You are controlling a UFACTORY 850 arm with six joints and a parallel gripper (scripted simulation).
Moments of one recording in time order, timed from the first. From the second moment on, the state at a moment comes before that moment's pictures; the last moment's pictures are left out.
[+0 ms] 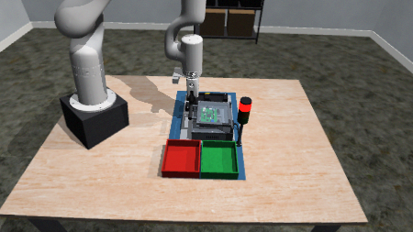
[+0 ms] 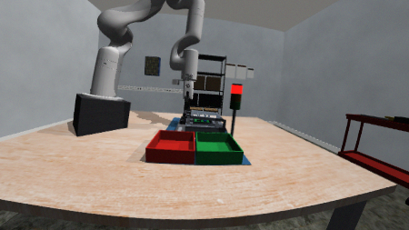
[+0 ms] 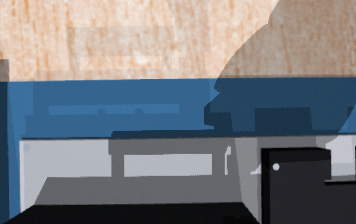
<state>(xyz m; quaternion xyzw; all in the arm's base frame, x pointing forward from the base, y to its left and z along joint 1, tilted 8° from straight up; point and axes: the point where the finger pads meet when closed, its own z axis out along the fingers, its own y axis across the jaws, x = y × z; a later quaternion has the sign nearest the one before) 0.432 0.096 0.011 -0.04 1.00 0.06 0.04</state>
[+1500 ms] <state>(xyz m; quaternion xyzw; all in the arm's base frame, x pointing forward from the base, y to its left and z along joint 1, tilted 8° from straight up) 0.426 0.089 0.069 -0.04 1.00 0.06 0.06</state>
